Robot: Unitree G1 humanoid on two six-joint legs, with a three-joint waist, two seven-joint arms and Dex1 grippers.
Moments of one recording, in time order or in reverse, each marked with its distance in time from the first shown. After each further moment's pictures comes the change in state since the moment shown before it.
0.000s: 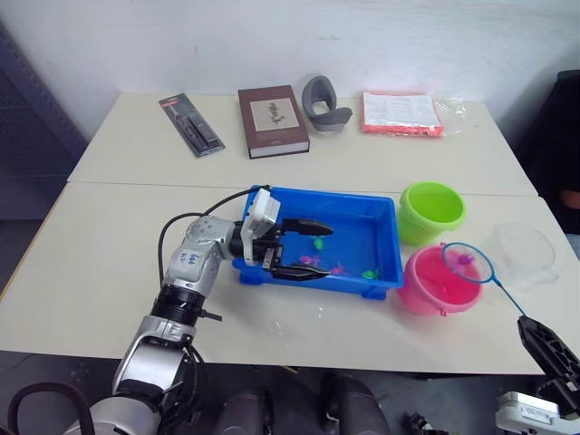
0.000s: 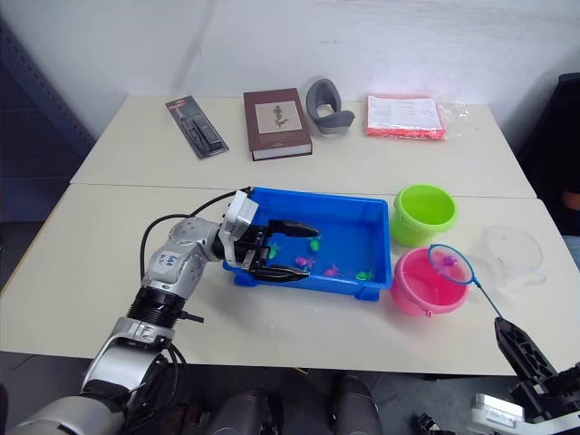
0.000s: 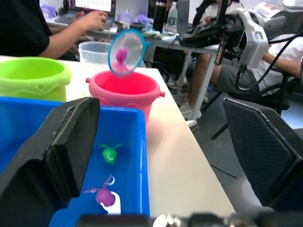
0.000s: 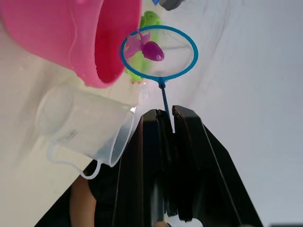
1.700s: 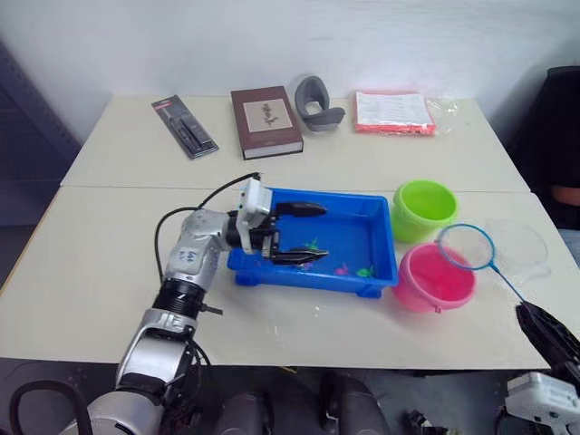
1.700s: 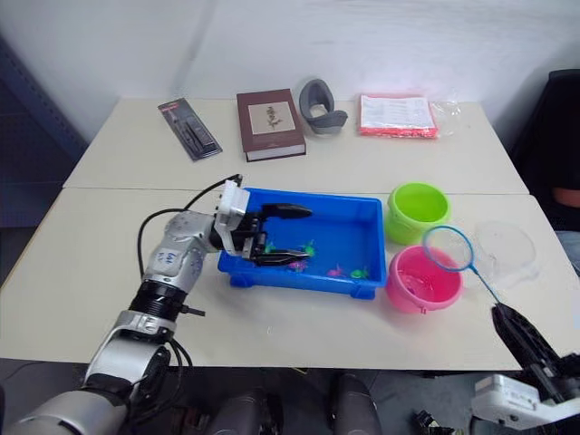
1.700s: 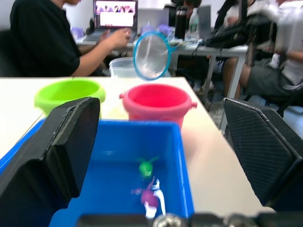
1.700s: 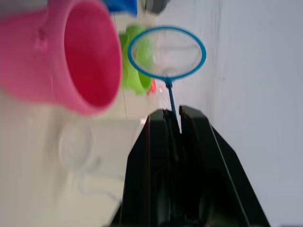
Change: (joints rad) left arm -0.035 0.060 0.053 0.104 0.003 -0.149 0.035; right arm -0.008 -0.149 0.140 -0.025 0.614 0.117 0.213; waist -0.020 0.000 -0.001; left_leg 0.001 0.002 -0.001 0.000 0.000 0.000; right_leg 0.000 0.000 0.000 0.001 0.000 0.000
